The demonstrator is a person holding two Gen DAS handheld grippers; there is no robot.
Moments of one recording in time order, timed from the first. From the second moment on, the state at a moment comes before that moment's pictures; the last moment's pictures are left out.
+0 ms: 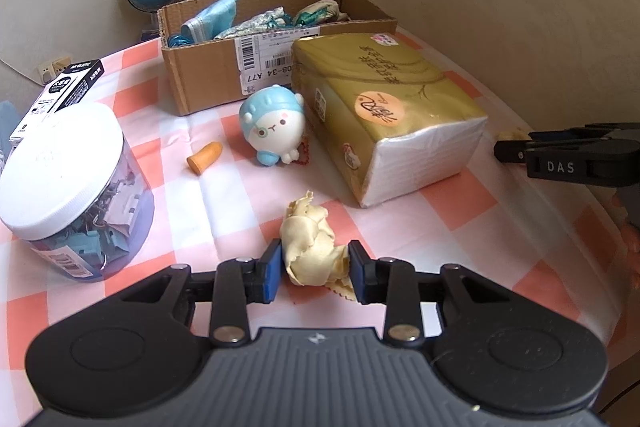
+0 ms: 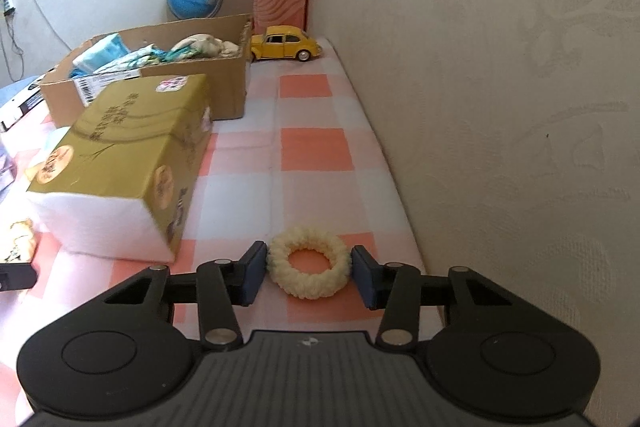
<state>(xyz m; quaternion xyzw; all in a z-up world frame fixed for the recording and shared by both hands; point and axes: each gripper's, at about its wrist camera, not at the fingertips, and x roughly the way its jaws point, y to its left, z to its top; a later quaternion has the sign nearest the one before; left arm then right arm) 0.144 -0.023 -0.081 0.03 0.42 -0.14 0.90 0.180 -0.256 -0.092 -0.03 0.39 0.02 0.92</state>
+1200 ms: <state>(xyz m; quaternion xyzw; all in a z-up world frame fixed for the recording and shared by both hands) 0.093 -0.010 -0.036 0.07 0.40 -0.18 0.89 0.114 -0.228 -0.049 -0.07 0.38 0.09 0.92</state>
